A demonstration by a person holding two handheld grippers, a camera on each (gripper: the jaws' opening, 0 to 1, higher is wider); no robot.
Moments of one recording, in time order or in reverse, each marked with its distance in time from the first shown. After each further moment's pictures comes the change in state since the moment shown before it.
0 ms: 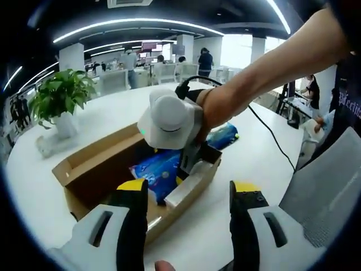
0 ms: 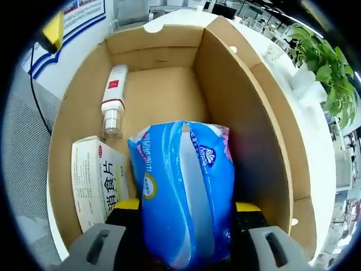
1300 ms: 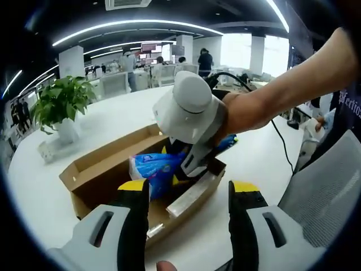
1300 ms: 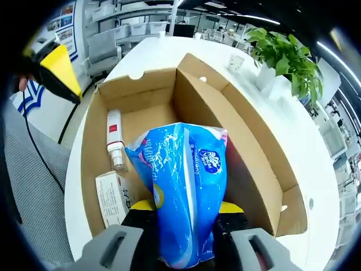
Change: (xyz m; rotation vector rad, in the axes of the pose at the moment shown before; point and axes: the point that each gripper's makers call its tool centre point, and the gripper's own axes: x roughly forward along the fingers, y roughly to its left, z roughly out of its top) left arm -0.011 -0.008 0.020 0.020 -0.009 0.014; right arm -0.037 0.002 0.015 0.268 -0.213 -0.097
